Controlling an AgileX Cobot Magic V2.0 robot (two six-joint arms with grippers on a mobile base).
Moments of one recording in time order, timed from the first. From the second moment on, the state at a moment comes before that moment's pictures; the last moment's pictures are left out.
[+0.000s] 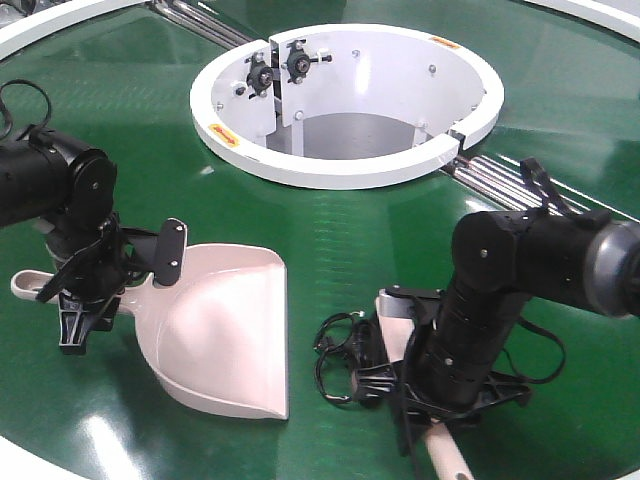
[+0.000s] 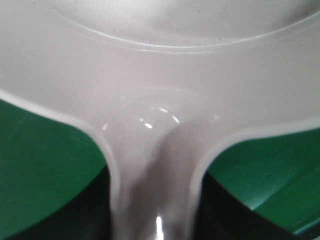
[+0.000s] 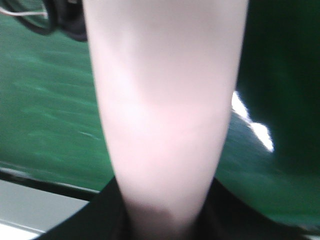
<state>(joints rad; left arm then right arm) -0.29 1.83 -1.31 0.20 1.09 1.16 0.48 1.74 -1.06 0.33 1.11 0.23</state>
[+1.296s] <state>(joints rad) -0.29 1.83 -1.31 0.20 1.09 1.16 0.48 1.95 -1.73 0.30 1.22 0.16</state>
